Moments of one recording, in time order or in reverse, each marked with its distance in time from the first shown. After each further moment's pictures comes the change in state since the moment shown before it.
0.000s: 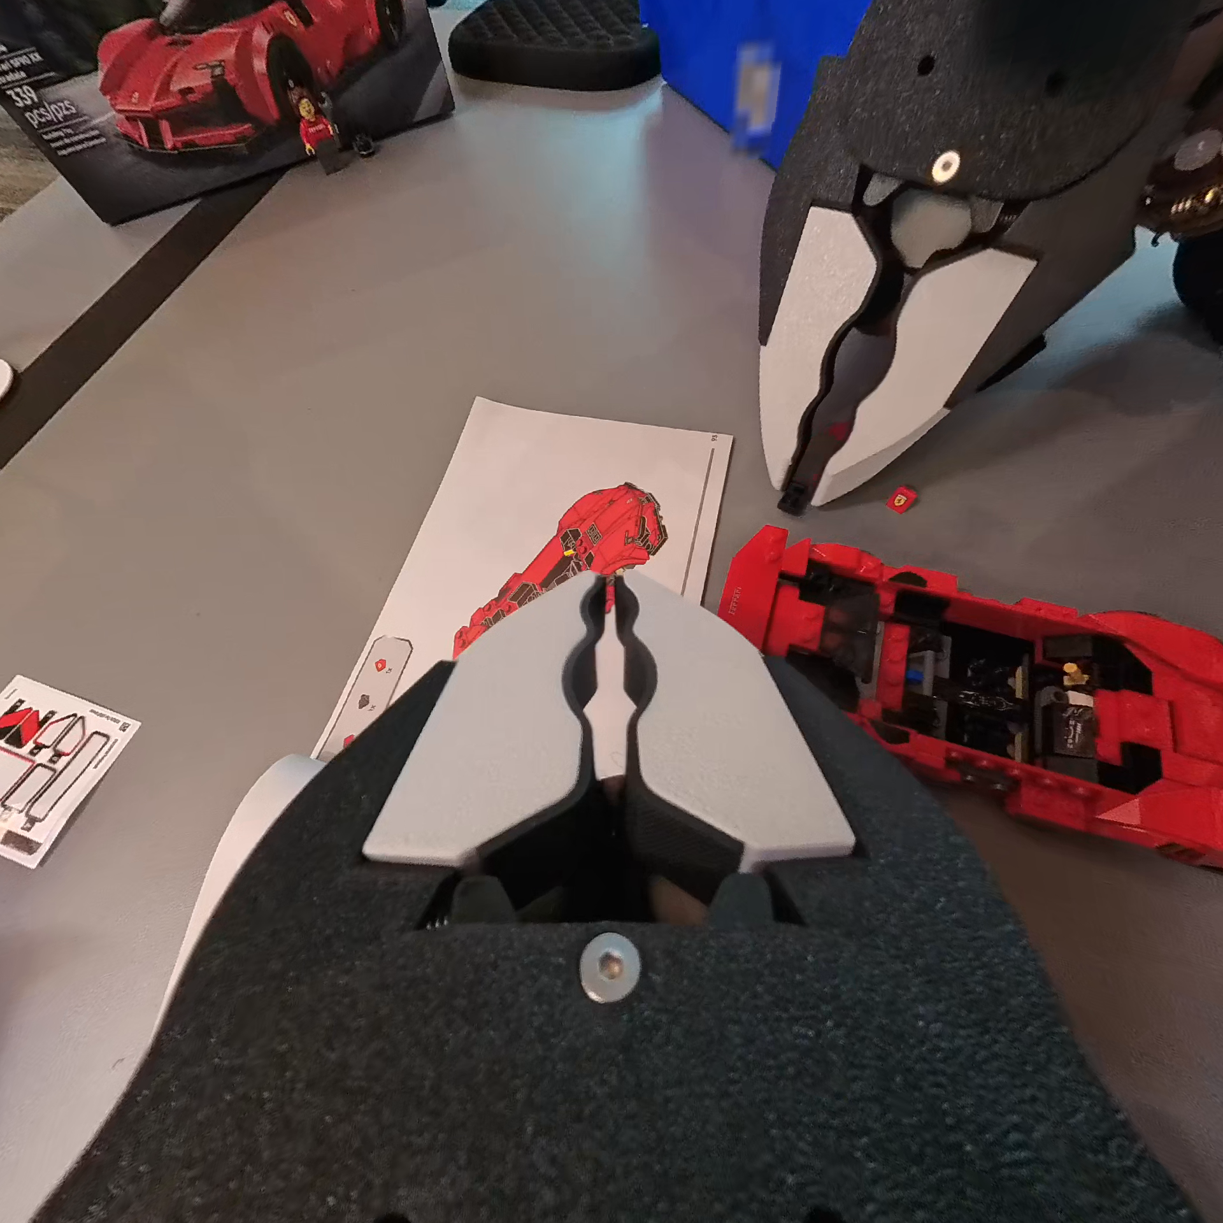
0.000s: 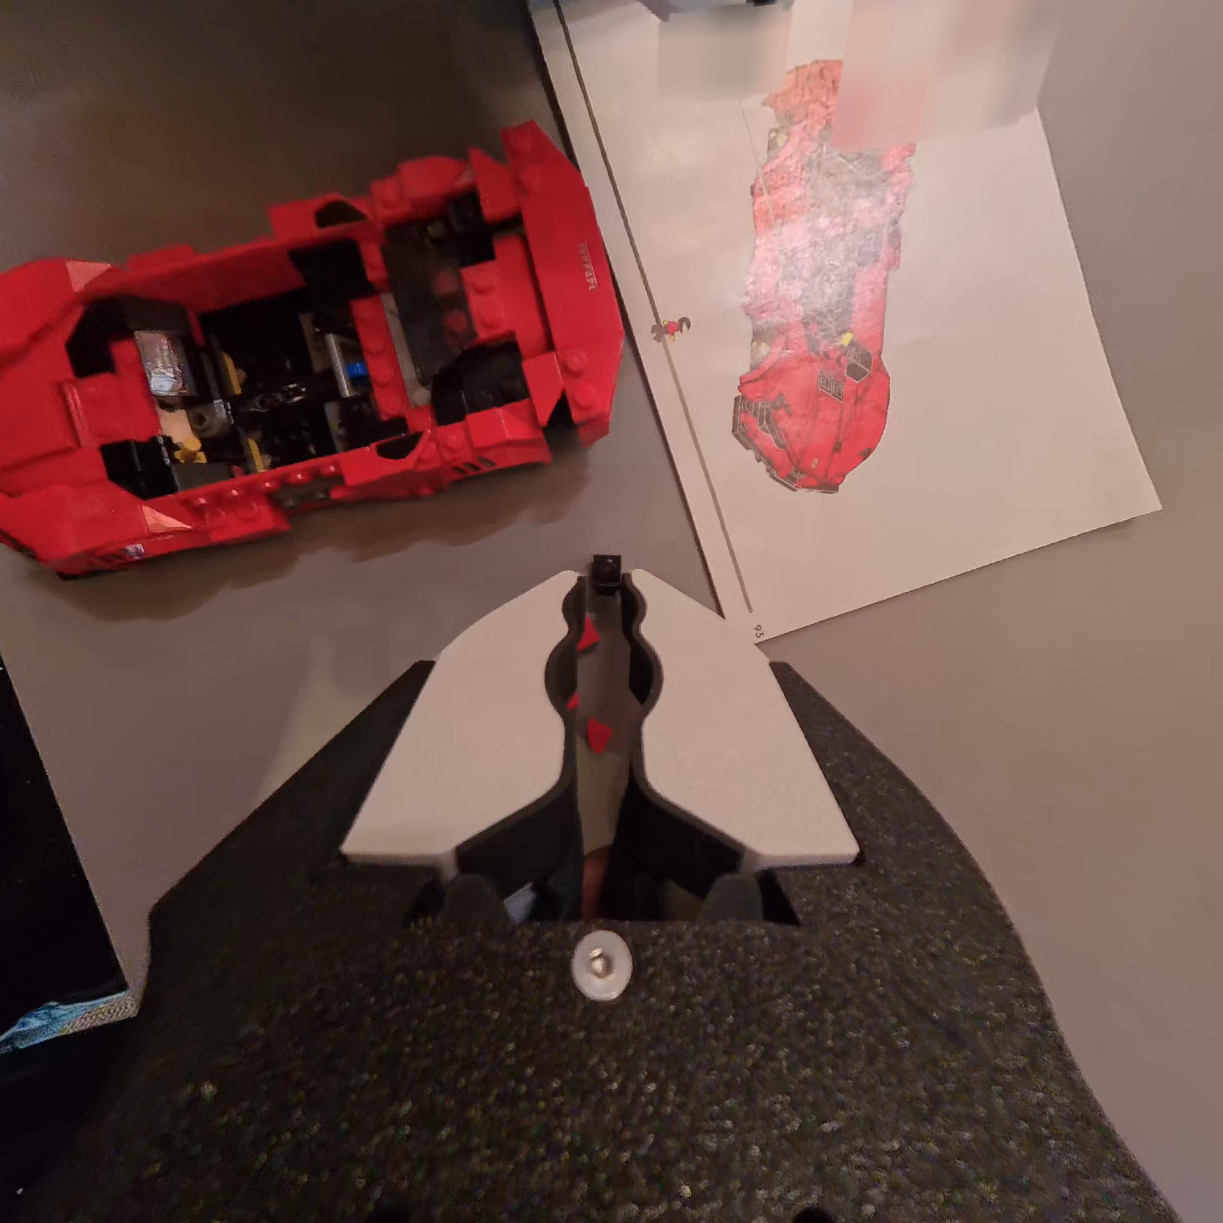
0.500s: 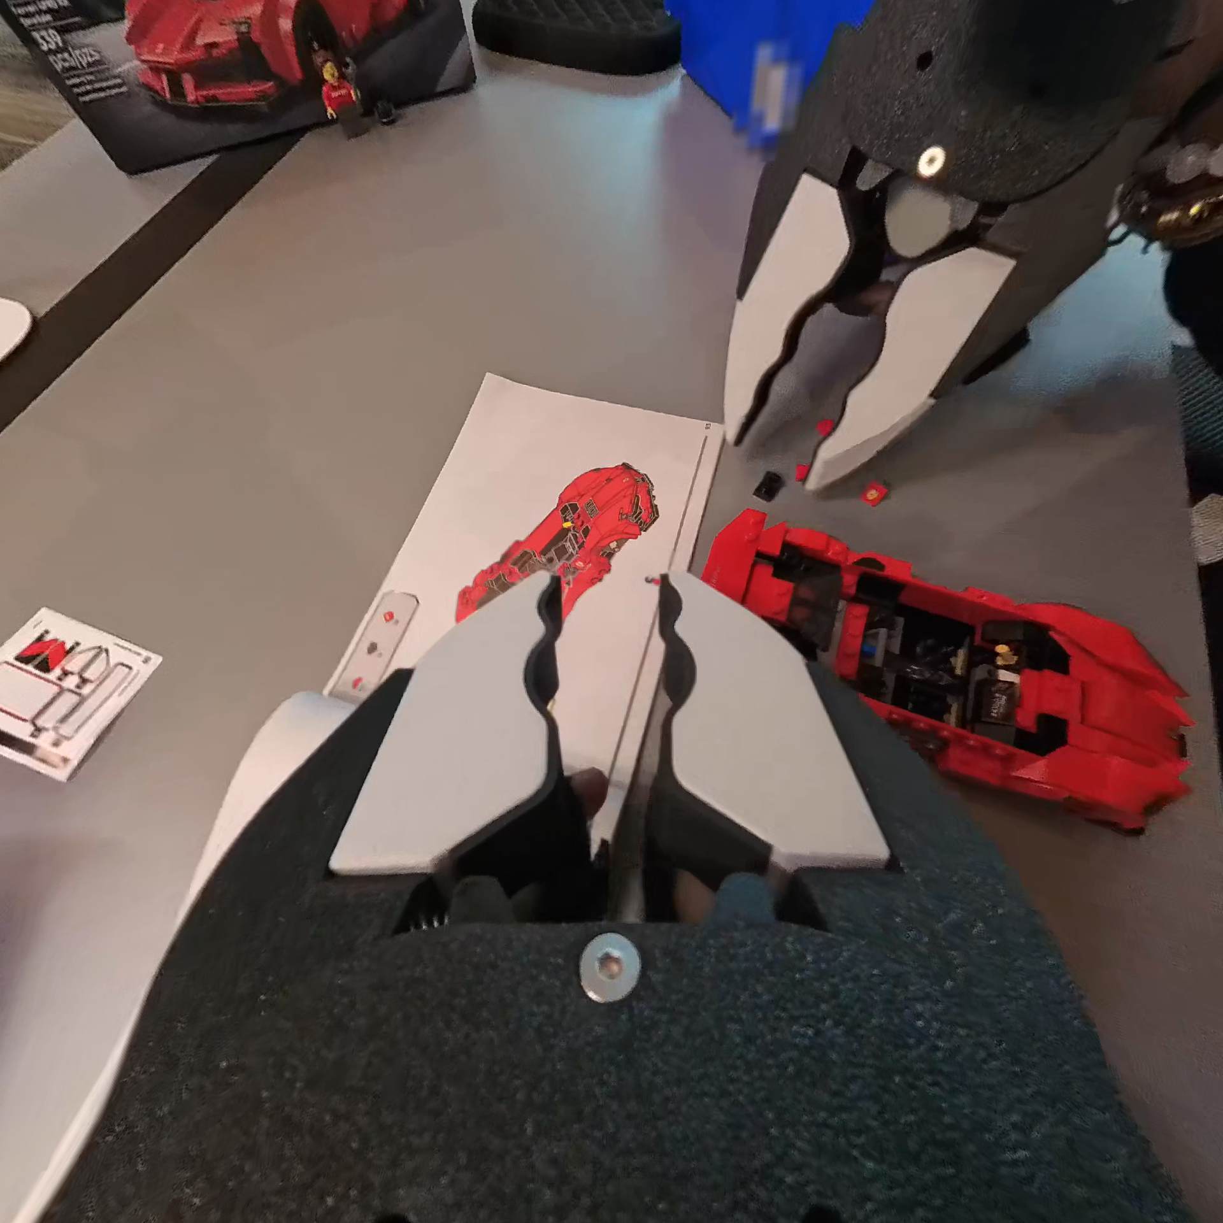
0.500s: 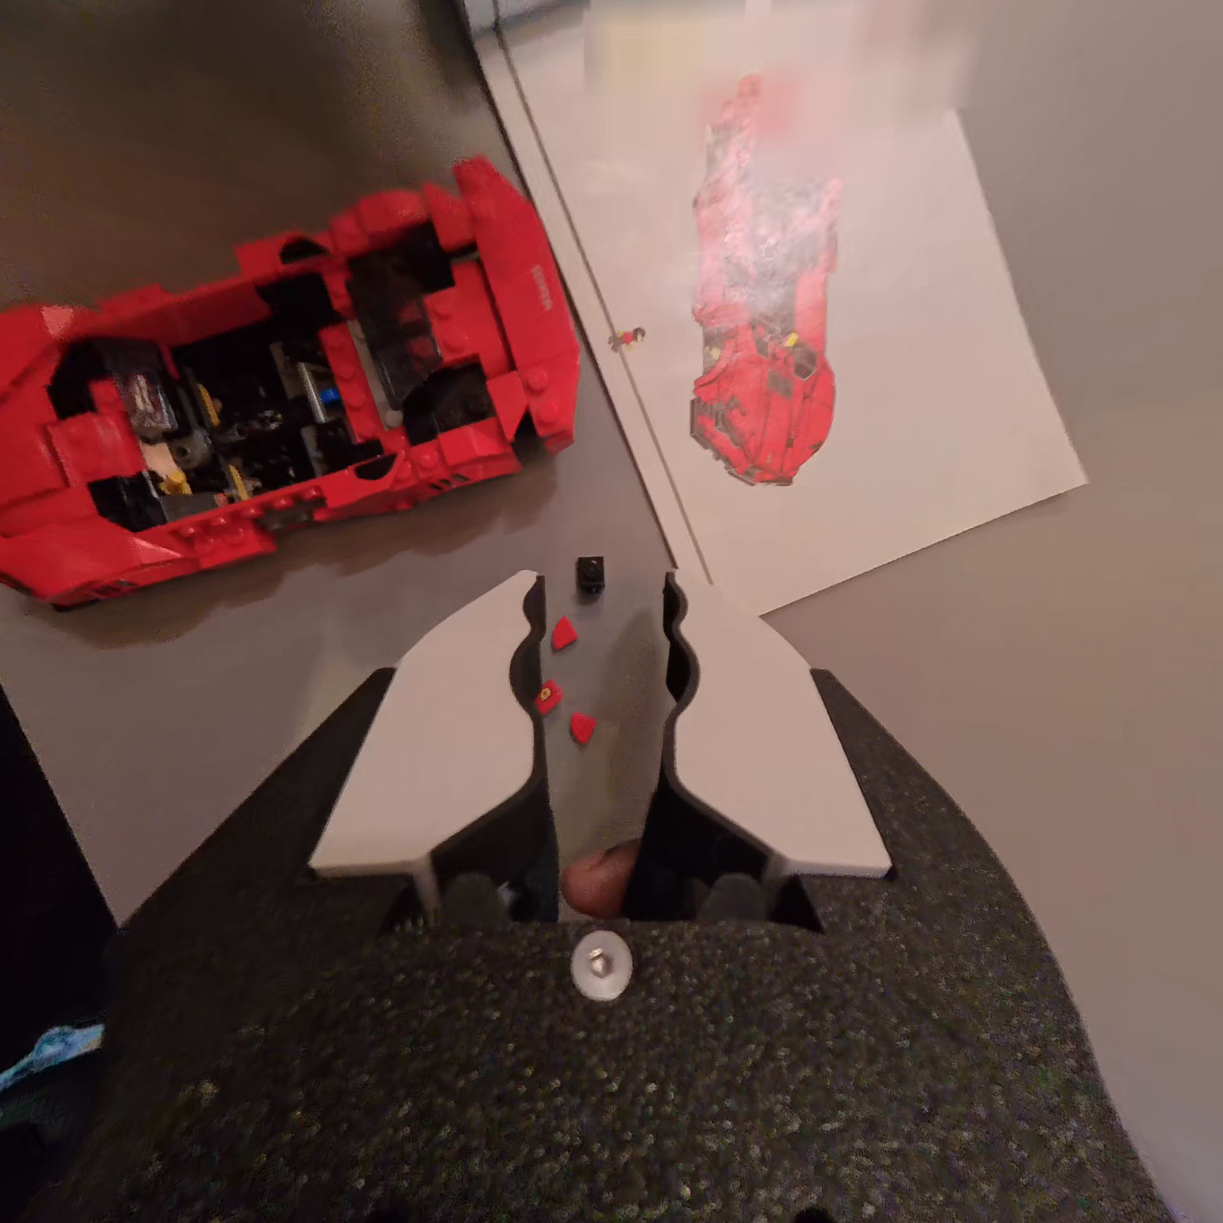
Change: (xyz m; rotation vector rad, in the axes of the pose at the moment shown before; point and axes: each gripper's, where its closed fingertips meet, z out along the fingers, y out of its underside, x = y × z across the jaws) left arm 0.002 -0.001 -0.022 -0.029 -0.011 -0.062; right arm 0.007 -0.005 -0.008 -0.011 0.053 0.043
